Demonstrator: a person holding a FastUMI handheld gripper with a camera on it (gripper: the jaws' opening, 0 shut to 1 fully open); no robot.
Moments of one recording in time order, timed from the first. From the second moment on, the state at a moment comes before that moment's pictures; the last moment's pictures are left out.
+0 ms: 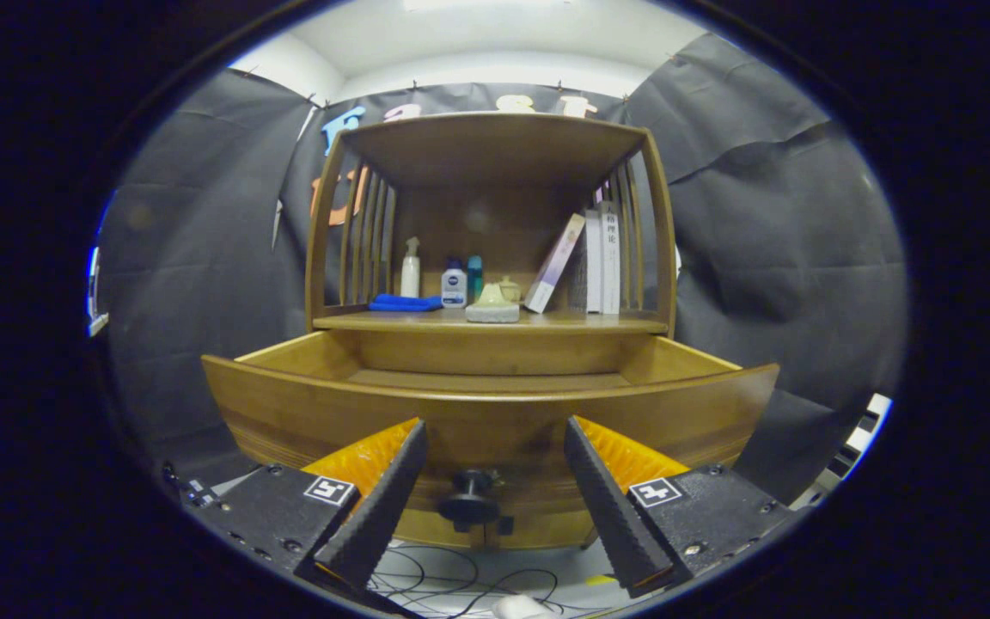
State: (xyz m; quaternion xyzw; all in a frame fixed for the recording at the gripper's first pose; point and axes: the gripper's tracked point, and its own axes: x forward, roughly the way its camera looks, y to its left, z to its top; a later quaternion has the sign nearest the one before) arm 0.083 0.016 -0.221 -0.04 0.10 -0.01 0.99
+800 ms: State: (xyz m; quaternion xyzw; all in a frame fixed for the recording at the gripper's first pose) arm 0.116 0.024 -0.228 -0.01 0.11 -0.01 0.99
